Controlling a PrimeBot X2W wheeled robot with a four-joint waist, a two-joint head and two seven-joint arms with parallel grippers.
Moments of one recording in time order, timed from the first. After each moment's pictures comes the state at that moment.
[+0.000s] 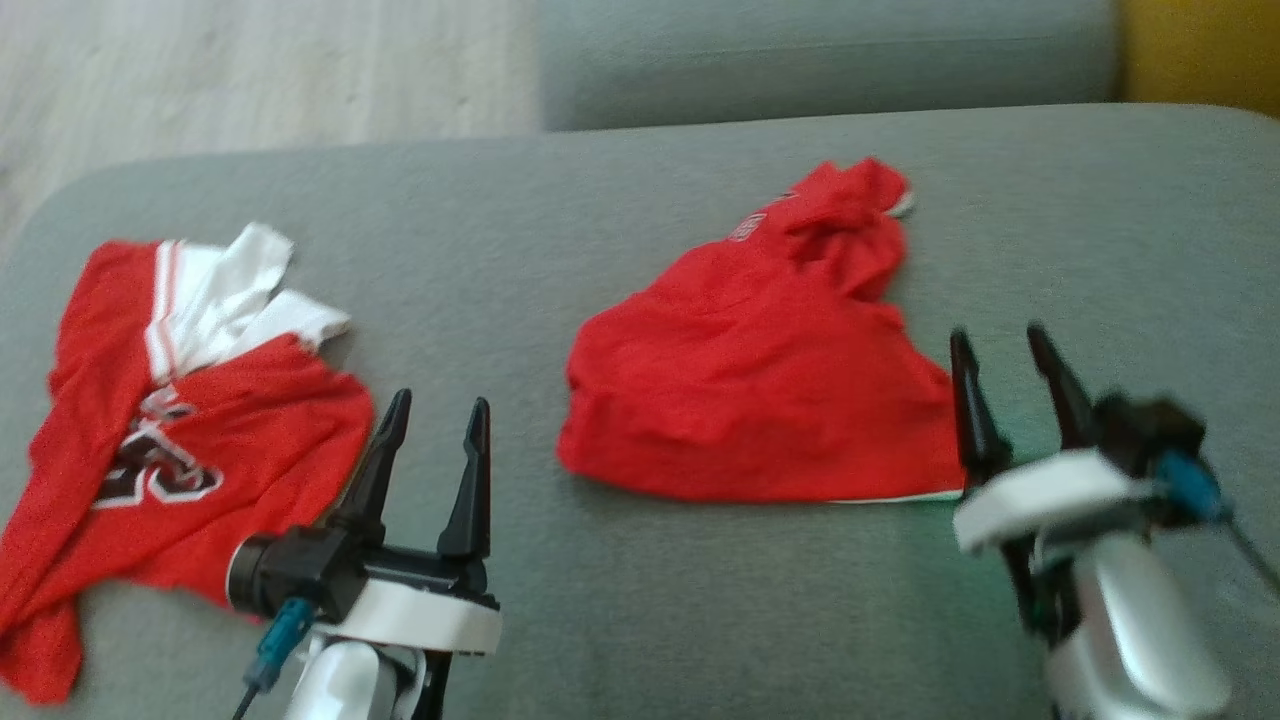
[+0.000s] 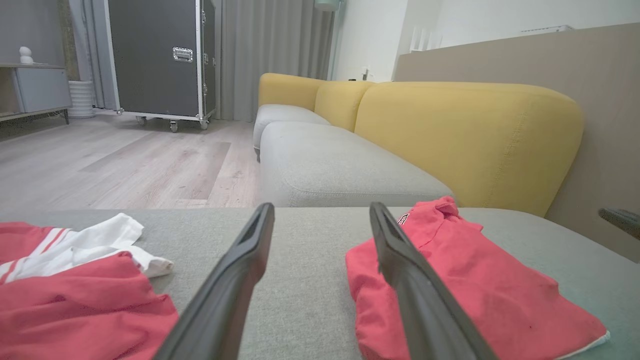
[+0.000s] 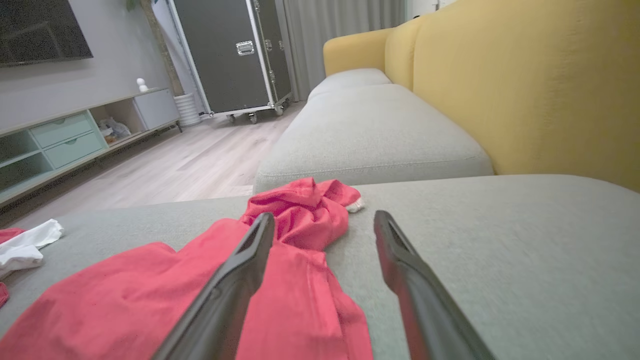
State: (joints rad) left arm -0.10 0.05 -0.22 0.24 -0.21 -0.11 -0.26; right arm -0.20 -0.05 0.04 0.40 0.15 0.13 -0.20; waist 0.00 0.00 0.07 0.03
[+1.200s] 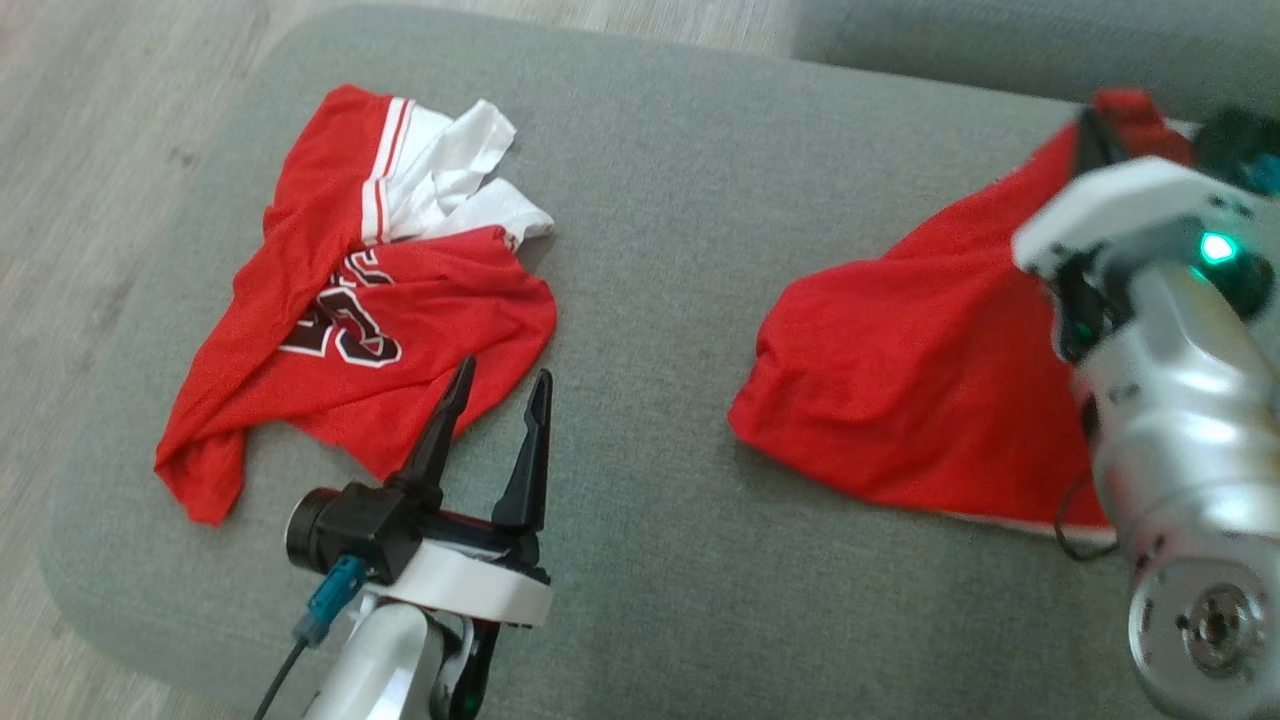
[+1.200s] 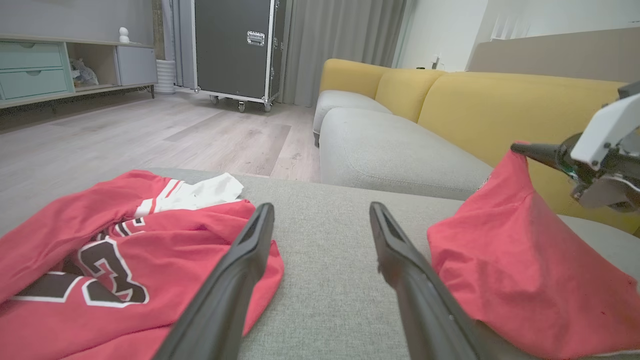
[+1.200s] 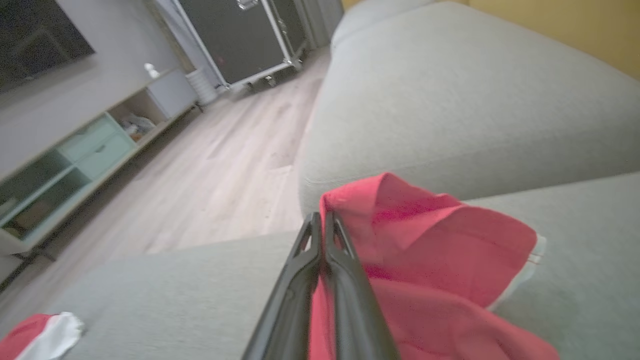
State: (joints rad) left arm -0.20 0.05 -0.35 0.29 -0.28 -0.10 -0.26; right arm -0.97 -0.07 -0.38 1.25 0.00 0.13 -0.18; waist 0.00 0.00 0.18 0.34
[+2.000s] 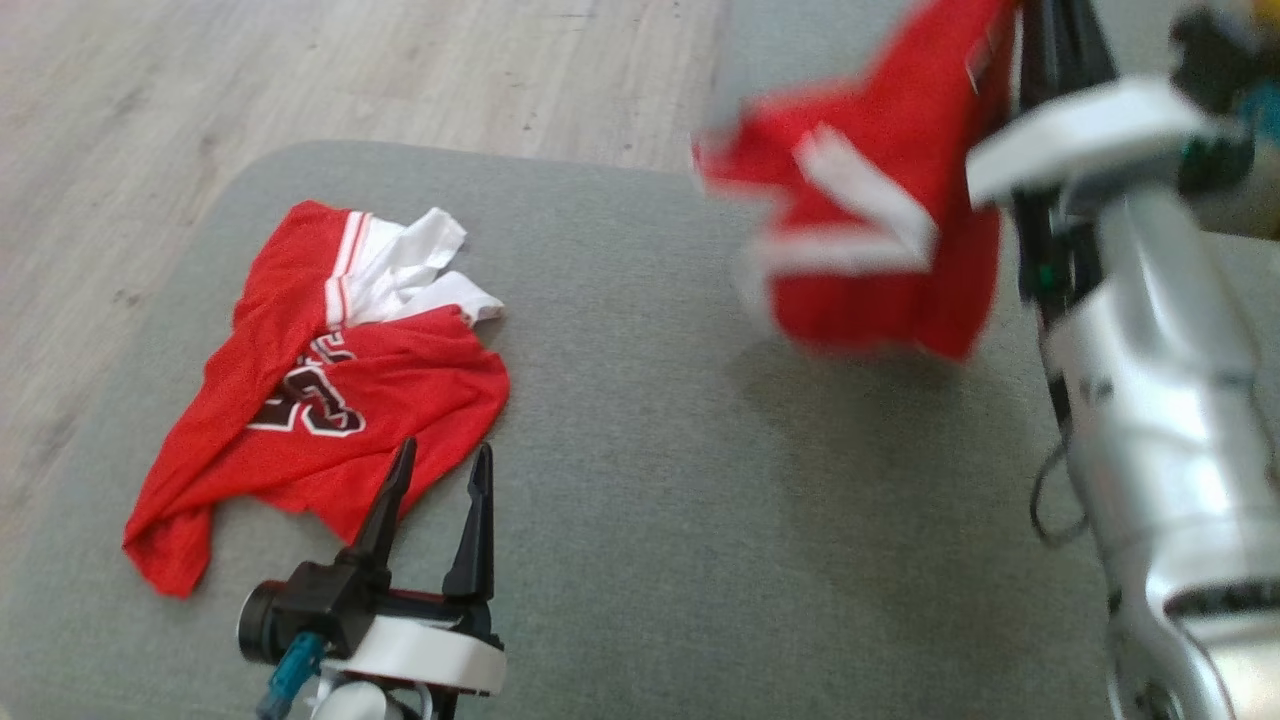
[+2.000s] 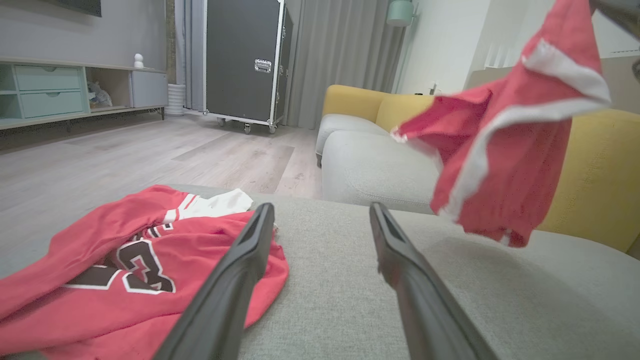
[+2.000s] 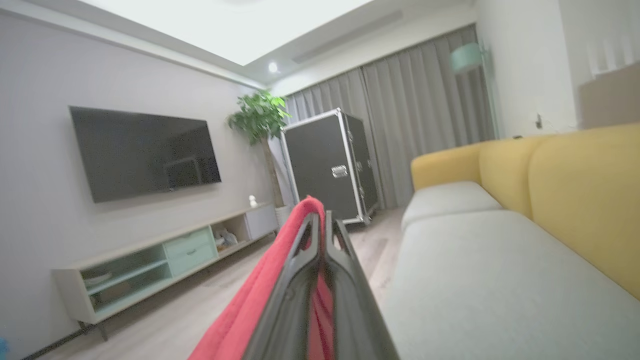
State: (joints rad) left arm -0.06 0.05 -0.25 0.27 -0.24 -0.09 -0.26; right arm -0.92 -0.07 0.10 0.82 0.34 0.13 -0.26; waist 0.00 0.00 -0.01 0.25
